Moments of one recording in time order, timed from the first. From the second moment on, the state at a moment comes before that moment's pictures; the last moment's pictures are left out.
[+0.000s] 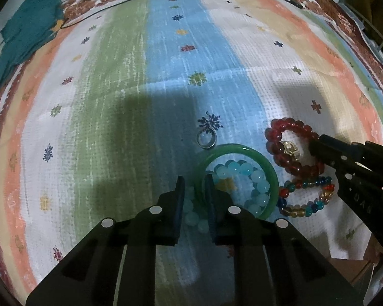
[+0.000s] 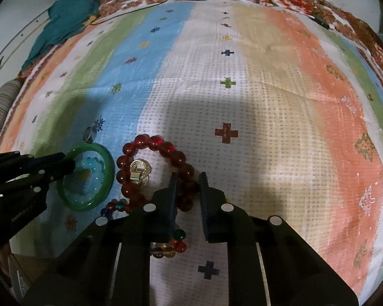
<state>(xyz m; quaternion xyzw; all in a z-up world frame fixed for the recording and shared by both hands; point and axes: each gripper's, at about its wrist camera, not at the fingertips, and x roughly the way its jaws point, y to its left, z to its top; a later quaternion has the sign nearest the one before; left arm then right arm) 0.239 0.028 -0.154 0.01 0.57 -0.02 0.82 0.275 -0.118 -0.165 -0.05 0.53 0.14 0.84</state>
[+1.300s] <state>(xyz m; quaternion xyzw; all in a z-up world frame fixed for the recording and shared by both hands) 0.180 0.007 -0.053 0.03 0.48 -0.02 0.87 0.194 -0.124 -0.062 -0.07 0.42 0.14 0.89</state>
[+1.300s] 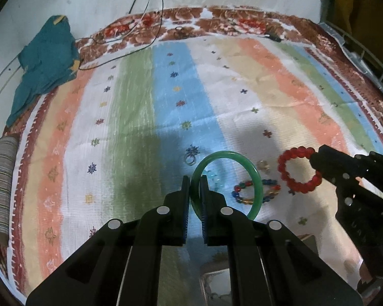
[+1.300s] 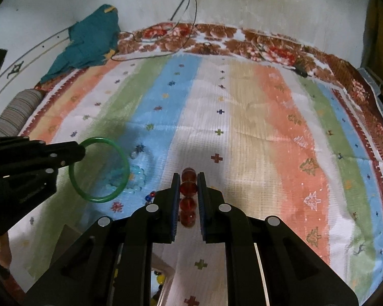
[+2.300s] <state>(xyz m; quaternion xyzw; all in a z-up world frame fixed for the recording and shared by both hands) 0.103 -0.004 -0.005 0.02 0.43 -0.04 0.90 0.121 -0.128 -0.013 -0.08 0.35 0.17 0.92</state>
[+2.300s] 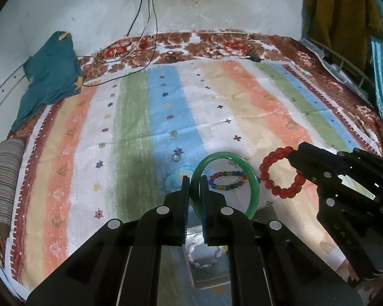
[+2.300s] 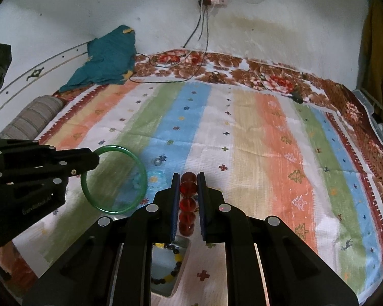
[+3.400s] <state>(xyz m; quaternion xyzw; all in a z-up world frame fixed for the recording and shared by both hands) 0.056 -0.007 -0.010 0.00 0.45 -0.05 0.89 0.063 -0.127 -0.018 -0.09 0.37 0.20 0.90</state>
